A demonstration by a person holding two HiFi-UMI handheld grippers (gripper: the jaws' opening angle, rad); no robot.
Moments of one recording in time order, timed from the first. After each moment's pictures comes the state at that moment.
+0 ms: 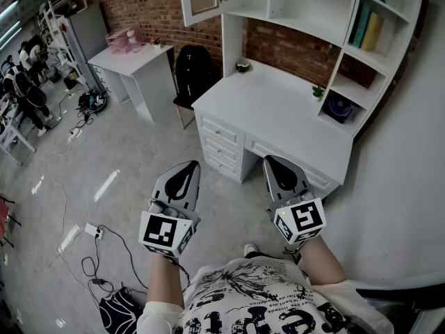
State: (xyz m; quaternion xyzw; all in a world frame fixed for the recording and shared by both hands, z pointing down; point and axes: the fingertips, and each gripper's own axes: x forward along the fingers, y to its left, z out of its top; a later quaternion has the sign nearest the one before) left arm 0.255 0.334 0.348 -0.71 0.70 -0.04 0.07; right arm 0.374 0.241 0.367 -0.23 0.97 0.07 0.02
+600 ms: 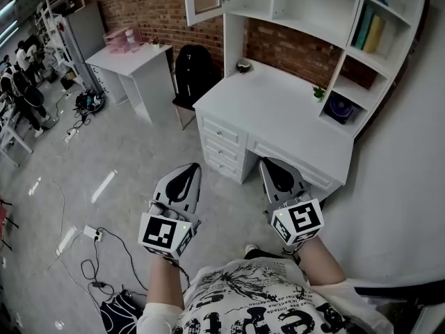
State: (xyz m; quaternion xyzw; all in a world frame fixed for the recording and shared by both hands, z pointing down) left arm 0.228 0.343 0.359 -0.72 0.69 -0.02 0.06; right arm 0.339 0.254 0.376 -0.23 0.97 0.06 0.02
